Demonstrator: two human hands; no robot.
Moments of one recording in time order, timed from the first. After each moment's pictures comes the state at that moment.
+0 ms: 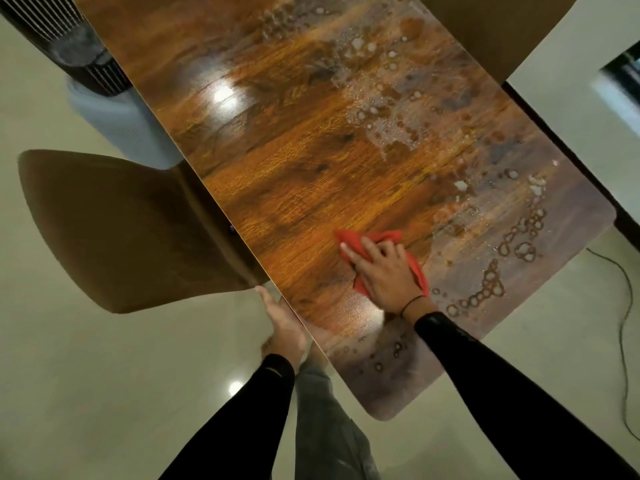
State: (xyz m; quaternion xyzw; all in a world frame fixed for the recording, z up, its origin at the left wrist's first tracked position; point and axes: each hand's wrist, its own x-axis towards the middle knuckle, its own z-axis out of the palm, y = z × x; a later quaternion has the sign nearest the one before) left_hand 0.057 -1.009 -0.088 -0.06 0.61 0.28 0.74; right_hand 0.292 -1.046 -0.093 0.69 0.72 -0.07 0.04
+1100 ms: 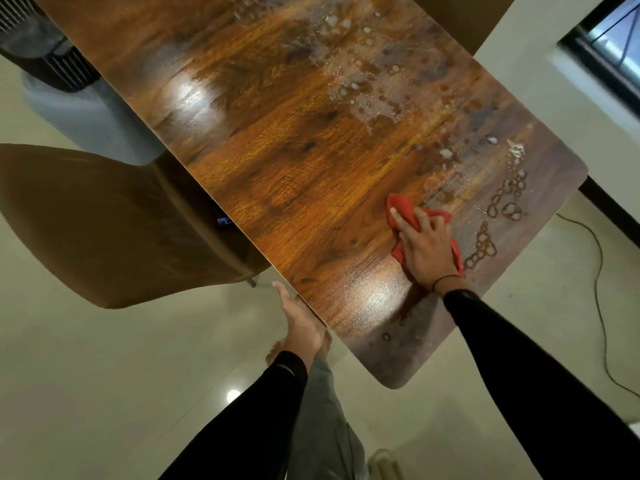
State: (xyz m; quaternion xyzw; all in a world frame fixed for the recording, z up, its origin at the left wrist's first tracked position) left_hand 0.053 -1.044 -0.097 0.01 0.57 0.20 0.79; right_hand 0.328 -1.096 -0.083 0.83 0.55 -0.07 0.00
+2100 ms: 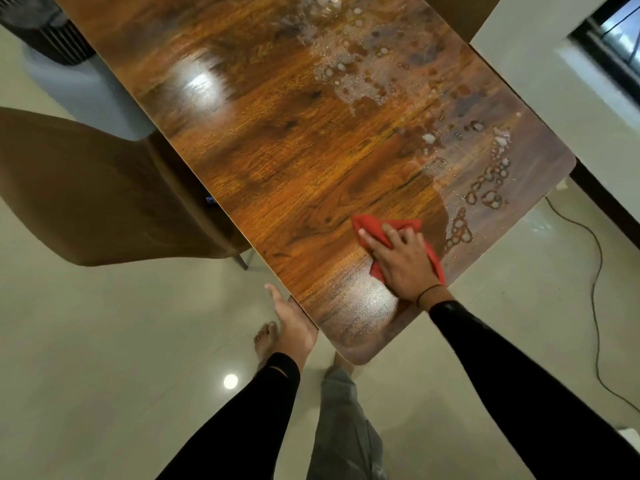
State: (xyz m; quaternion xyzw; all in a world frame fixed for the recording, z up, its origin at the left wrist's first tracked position) left_hand 0.072 -1.116 -0.085 -0.04 0.57 0.24 0.79; right_hand 0.329 -1.160 -0.094 0.73 0.68 -0.06 0.03
